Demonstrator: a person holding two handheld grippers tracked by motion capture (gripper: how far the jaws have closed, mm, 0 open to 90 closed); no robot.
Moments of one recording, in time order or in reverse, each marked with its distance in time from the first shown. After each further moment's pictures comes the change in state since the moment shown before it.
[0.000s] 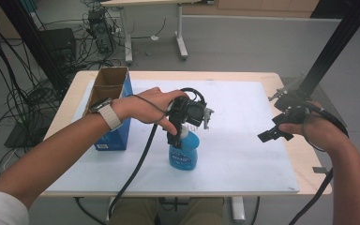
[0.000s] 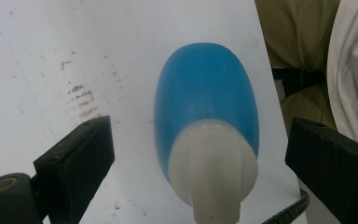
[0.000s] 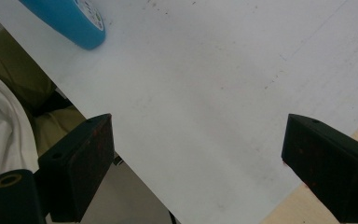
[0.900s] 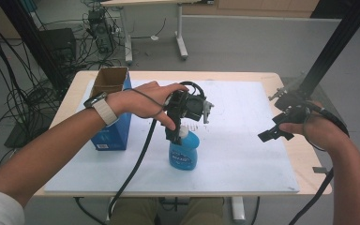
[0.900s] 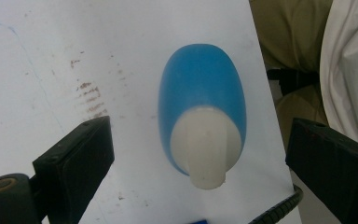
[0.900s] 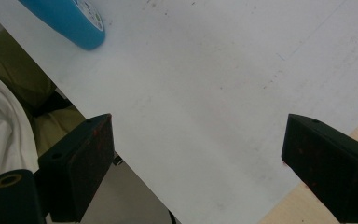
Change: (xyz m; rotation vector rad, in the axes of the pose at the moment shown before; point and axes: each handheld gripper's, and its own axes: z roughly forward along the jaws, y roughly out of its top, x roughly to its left) left arm -0.002 -0.001 -0.020 -0.004 0.006 -0.006; right arm 0.000 0.000 -0.002 -0.002 -0.003 -0.001
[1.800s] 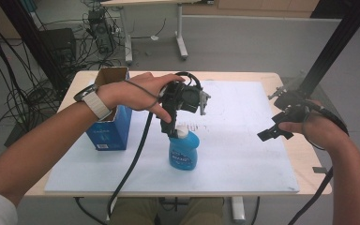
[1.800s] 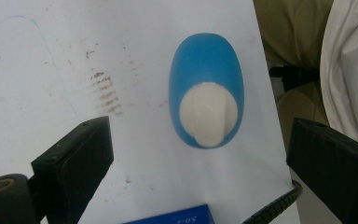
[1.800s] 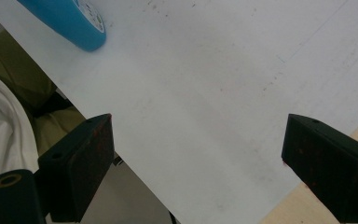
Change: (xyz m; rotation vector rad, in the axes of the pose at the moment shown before) left arm -0.004 -0.006 -0.024 0.005 0.024 -0.018; right arm 0.001 0.003 -0.001 0.001 0.000 0.001
